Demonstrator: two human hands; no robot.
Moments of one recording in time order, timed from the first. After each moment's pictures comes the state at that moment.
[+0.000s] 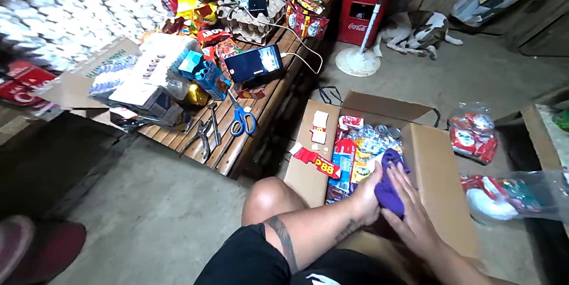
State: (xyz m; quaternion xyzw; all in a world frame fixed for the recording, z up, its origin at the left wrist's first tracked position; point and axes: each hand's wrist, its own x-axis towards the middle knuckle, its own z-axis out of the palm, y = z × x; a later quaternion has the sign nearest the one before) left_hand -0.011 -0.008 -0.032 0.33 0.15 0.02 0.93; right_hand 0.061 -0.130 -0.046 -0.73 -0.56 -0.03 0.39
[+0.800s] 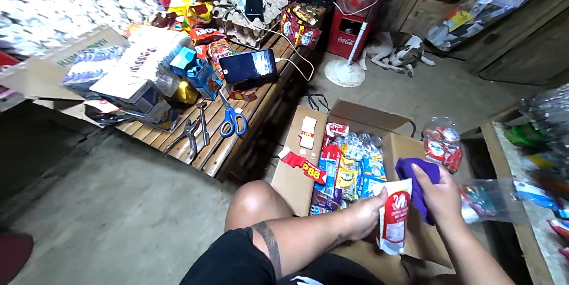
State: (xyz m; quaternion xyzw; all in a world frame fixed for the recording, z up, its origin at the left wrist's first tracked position) left_hand -0.038 -0.015 0.019 0.44 0.09 -0.09 0.89; right_hand 0.129 -0.137 0.000 -0.83 -0.21 0.01 0.52
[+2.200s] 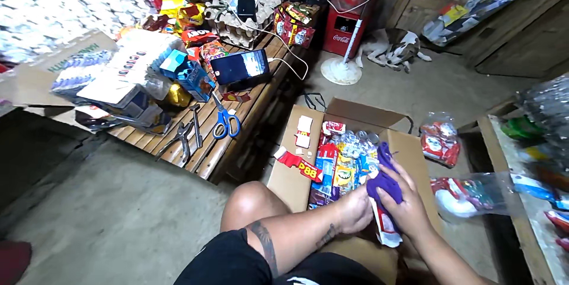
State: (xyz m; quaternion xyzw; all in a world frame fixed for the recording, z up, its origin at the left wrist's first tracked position) left_hand -0.023 -0.016 -0.017 0.34 0.01 -0.04 0.94; right_hand 0.083 -0.134 -0.021 -0.78 -0.44 -0.02 0.44
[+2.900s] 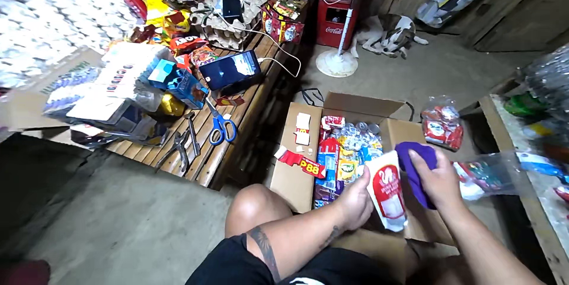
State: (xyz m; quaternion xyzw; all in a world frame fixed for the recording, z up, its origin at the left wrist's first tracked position) left_hand -0.023 -0.013 -0.011 0.34 0.04 0.00 0.94; right_hand 0.132 -0.146 -0.002 -0.84 -0.25 -0.01 0.48
